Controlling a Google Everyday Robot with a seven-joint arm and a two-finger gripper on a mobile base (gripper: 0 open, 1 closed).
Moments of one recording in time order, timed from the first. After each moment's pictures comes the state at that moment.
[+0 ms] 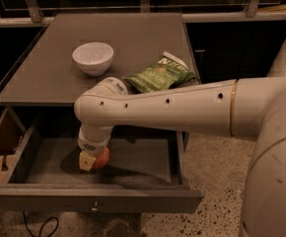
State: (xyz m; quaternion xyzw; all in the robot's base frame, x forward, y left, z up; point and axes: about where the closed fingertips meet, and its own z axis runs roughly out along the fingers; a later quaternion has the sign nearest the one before) arm 0.510 0.156 0.650 -0.62 0.76 0.10 0.13
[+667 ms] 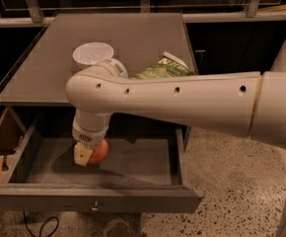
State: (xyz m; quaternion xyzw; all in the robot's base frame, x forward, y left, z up) arm 0.490 0.152 0.711 -0.63 0.76 0.10 0.13
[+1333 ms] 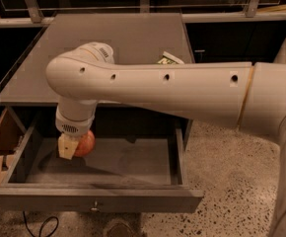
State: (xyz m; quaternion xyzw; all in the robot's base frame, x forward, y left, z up) arm 0.490 0.183 0.750 -0.65 0.74 0.11 0.14
